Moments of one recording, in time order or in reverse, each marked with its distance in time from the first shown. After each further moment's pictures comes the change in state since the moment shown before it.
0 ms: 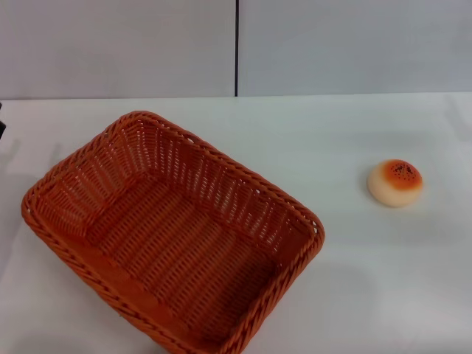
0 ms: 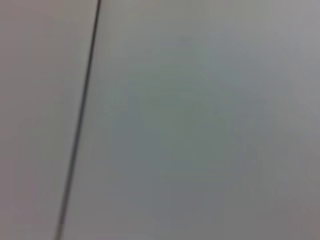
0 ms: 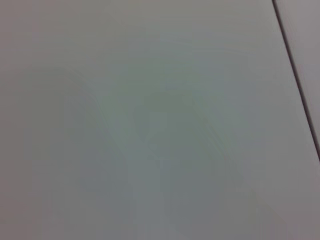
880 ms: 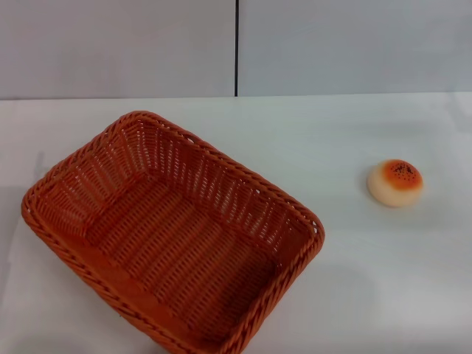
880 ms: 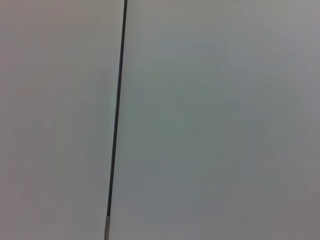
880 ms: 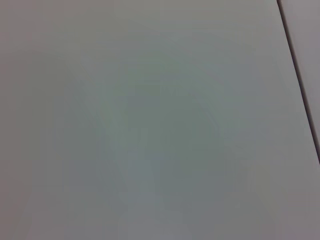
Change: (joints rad) left arm 0.045 -0.010 -0.018 -0.154 -0.121 0.001 0.250; right arm 0.036 -0.022 -0.006 -0.003 -0.003 -0.064 0.000
